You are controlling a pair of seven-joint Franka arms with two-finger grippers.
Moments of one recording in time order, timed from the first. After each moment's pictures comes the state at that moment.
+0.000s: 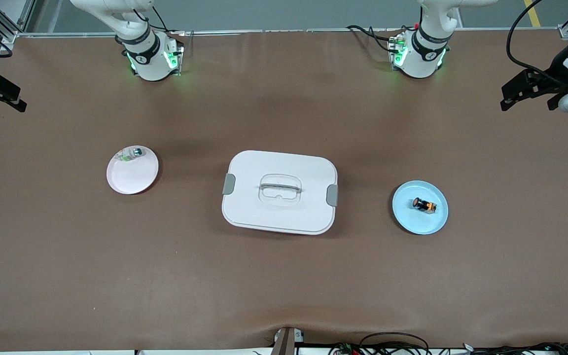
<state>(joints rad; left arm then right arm) -0.04 -0.09 -0.05 -1.59 0.00 1.48 -0.08 -0.05 -0.13 -0.04 -1.63 0.00 1.50 -0.07</state>
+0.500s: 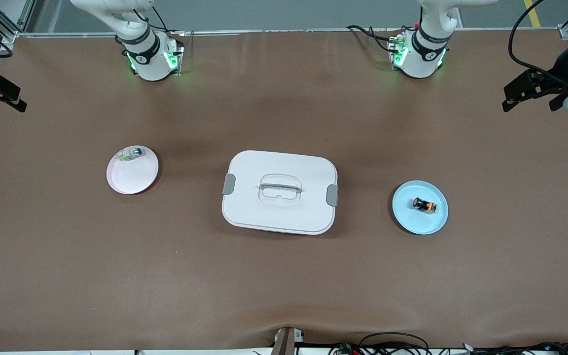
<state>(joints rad) -0.04 -0.07 -0.04 -1.55 0.00 1.48 -0.08 -0.05 -0.13 -0.04 -1.63 0.00 1.50 -0.07</state>
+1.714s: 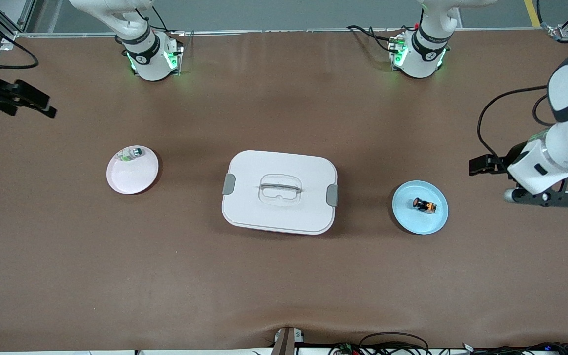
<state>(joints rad) -0.03 0.27 -0.04 -1.54 0.00 1.68 0.07 0.05 -0.10 -0.03 -1.65 0.10 1.49 0.18</state>
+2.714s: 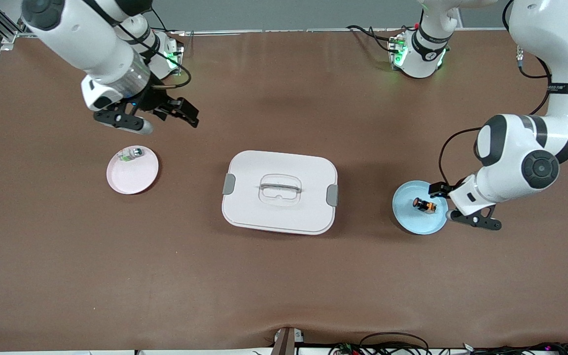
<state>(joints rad) -0.03 0.39 -0.08 -1.84 0.00 2.13 0.16 0.49 -0.09 -0.03 -1.92 0.22 1.90 0.74</state>
